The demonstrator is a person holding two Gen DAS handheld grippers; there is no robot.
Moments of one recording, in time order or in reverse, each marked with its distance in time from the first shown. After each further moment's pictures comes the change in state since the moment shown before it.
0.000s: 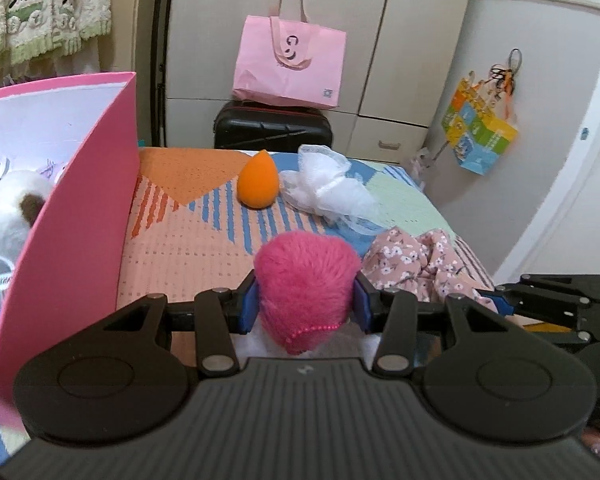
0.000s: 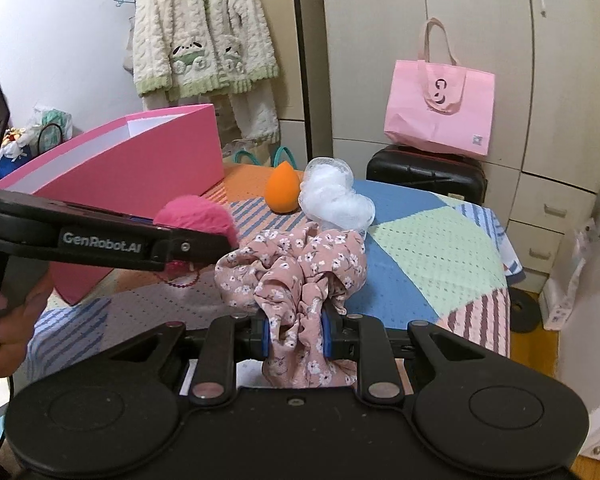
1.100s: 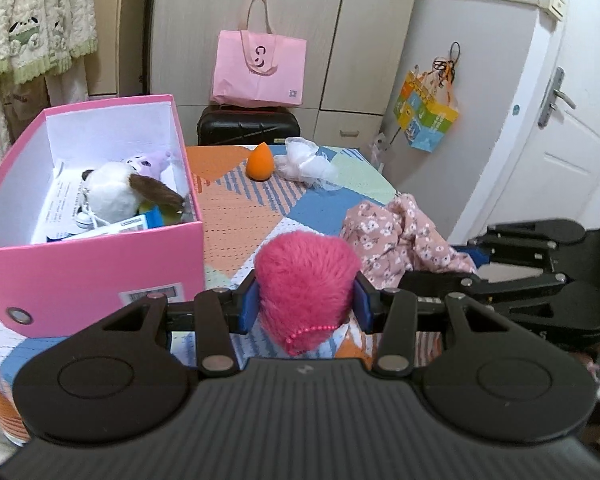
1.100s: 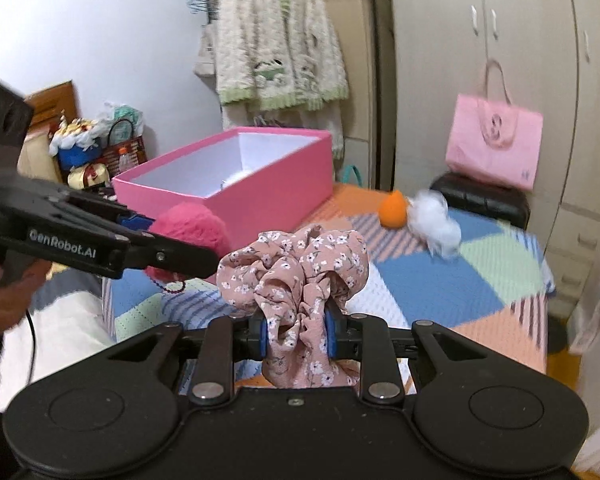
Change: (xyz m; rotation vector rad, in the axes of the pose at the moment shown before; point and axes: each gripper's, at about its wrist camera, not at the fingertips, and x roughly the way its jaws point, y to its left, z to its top) left arm -0.156 0.031 -0.032 0.096 0.025 -0.096; right arm -0.093 0.094 -0.008 -0.119 -0.042 0.122
